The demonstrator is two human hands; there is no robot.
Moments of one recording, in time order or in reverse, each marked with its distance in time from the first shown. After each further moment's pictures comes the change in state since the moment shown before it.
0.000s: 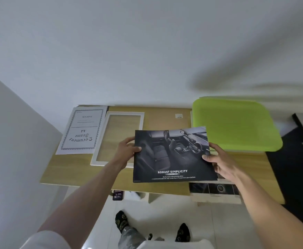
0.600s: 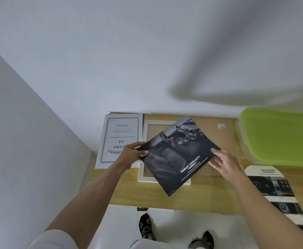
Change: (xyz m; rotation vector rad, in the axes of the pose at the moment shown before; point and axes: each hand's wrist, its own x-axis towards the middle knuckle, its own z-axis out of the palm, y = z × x) left_hand 0.082 0.019 -0.212 0.039 -0.200 0.000; right_hand 0.075 -0.004 0.212 0.233 0.273 -0.038
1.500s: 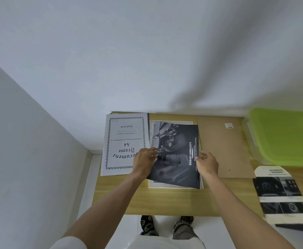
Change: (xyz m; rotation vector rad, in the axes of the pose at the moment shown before) left_hand 0.039 -0.035 -0.001 0.876 0.174 0.423; right_hand 0.004 0.046 0.118 -0.719 0.352 -0.156
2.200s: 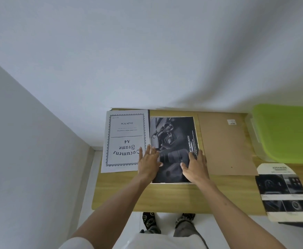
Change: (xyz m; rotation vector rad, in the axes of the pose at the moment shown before) left_hand -0.006 0.002 0.031 0.367 -0.212 -0.025; right_hand -0.022 0.006 0.028 -0.631 -0.234 -0.240
